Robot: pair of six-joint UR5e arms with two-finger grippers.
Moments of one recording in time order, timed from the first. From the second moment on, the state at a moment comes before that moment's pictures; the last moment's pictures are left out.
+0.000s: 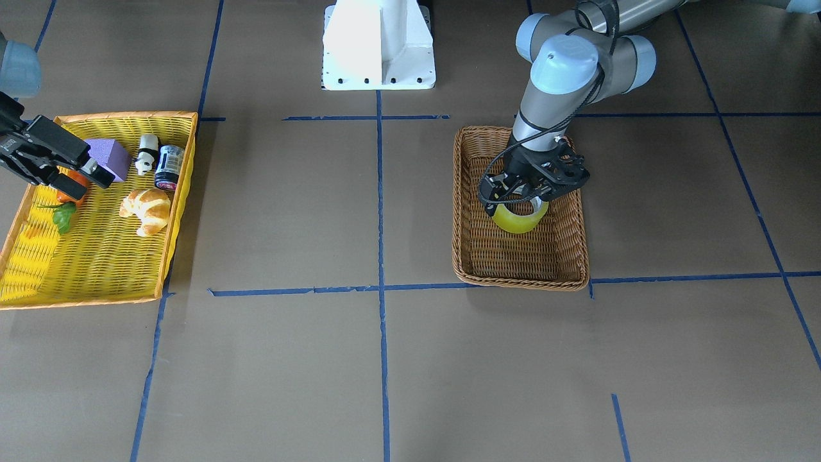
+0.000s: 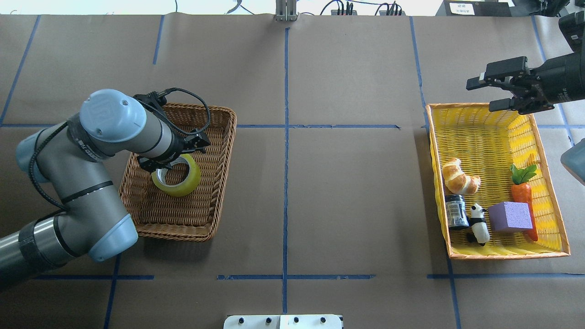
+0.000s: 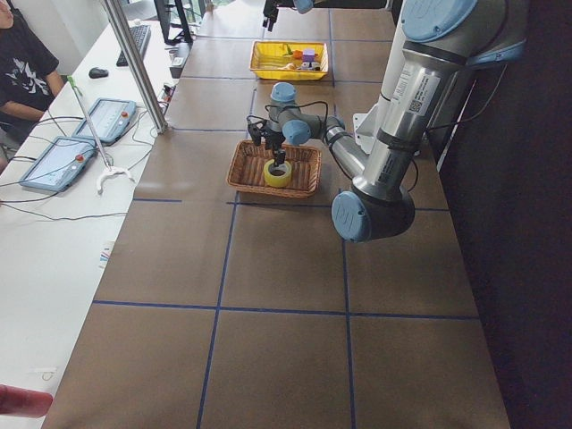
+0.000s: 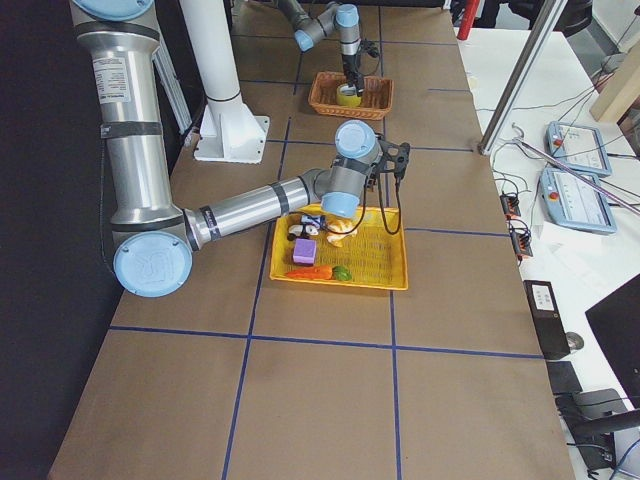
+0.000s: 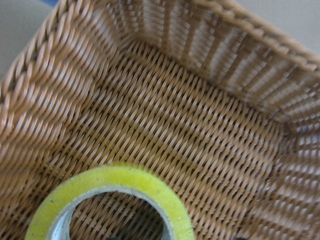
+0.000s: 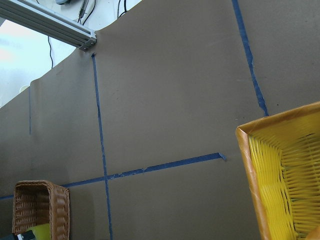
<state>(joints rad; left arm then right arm) -0.67 -1.99 -1.80 -1.77 -1.88 -1.57 1.14 -1.48 1.79 -0.60 2.39 1.46</state>
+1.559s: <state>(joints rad) -1.67 -1.77 -1.48 -1.44 -2.33 0.33 1.59 -1.62 1.79 -1.75 2.35 -0.20</state>
